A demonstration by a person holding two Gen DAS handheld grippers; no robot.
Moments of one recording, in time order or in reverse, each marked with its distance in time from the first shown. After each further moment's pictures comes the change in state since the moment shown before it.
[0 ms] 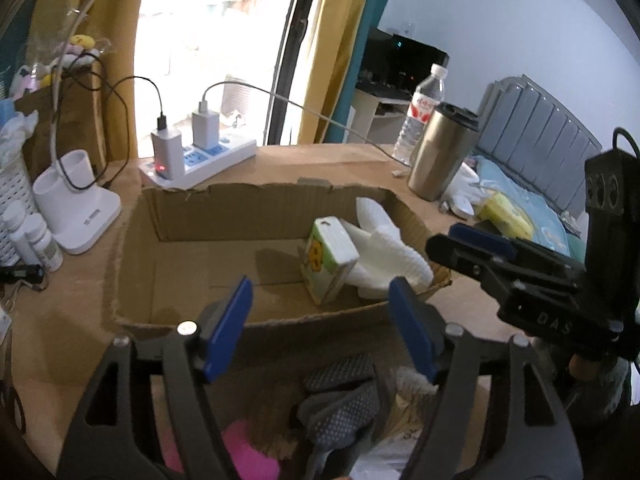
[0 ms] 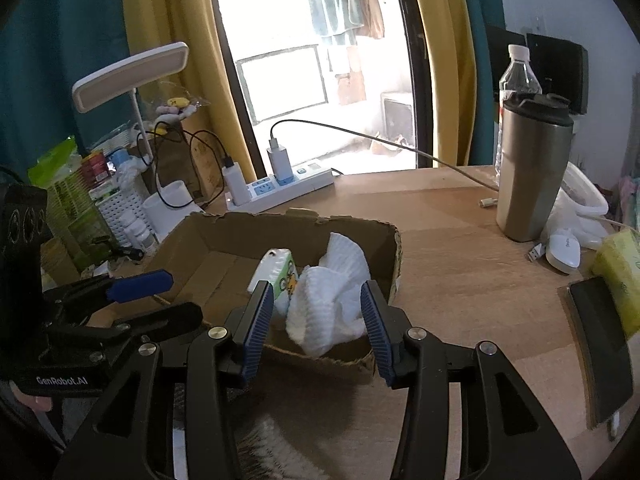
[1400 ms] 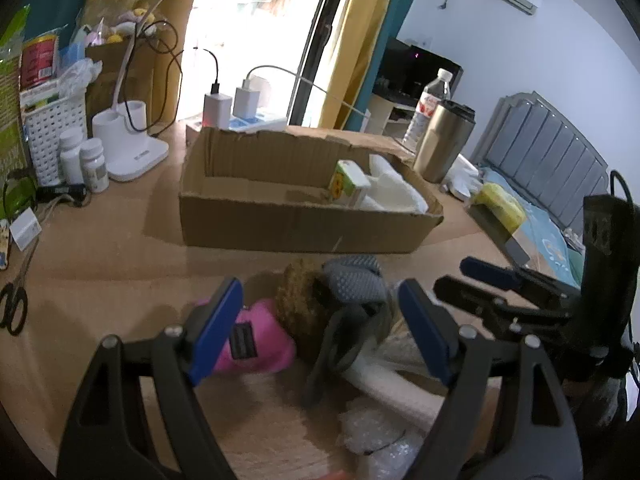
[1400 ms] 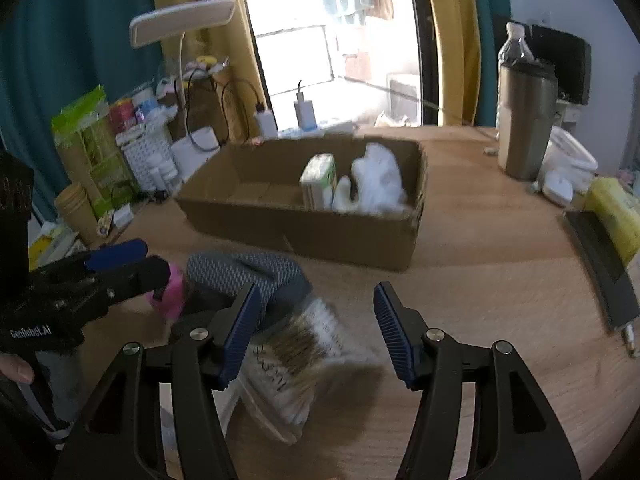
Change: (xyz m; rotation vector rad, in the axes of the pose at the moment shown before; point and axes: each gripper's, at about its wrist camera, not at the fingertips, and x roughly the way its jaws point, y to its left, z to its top) left arm -0.057 0.014 -0.072 -0.075 -0.019 0.026; right arm -0.037 0.041 -0.072 -0.025 0.077 -0.006
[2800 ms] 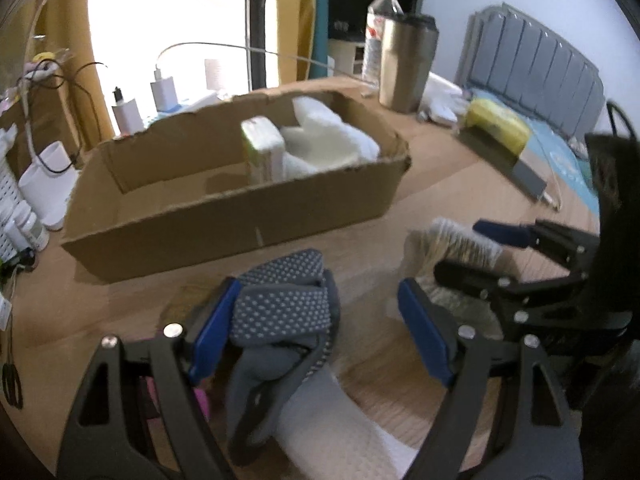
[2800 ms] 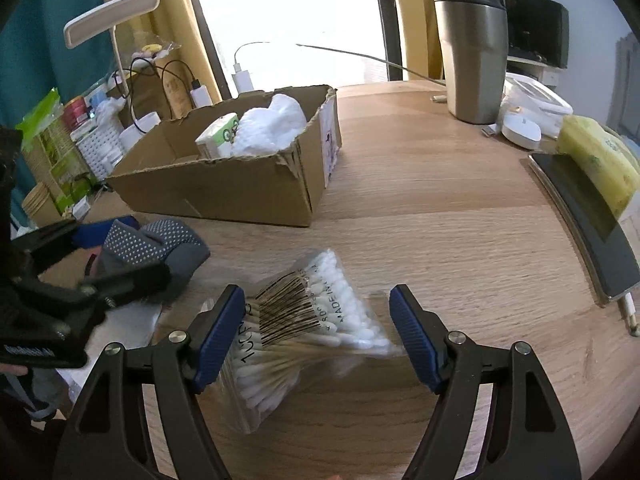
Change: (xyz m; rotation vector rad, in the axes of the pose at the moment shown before) left arm 0.079 -0.073 0.004 0.277 0.170 0.038; right arm 0.018 -0.071 -0.025 0.082 0.080 -0.055
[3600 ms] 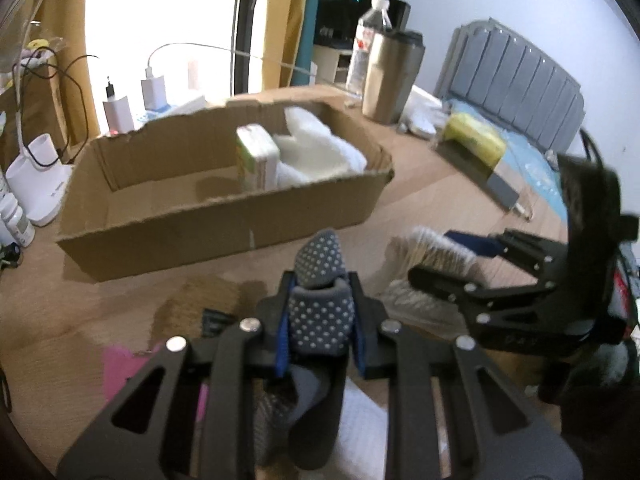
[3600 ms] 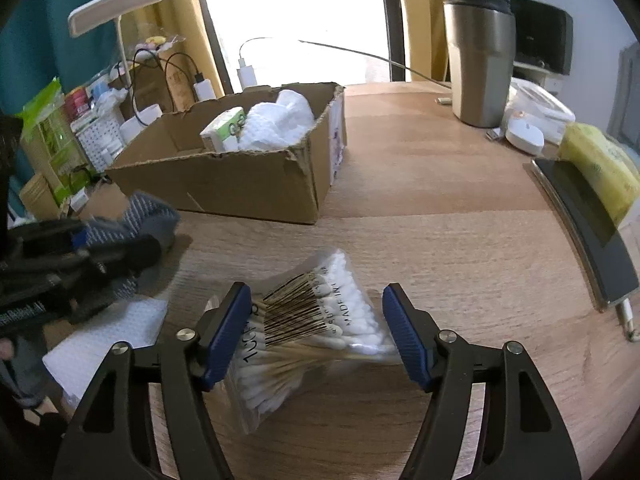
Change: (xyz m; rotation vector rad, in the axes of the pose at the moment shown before) left arm -0.023 0.018 -0.001 -0.046 -0.034 -0.116; right arm 0.002 0.007 0.000 -0.030 0.008 -0.015
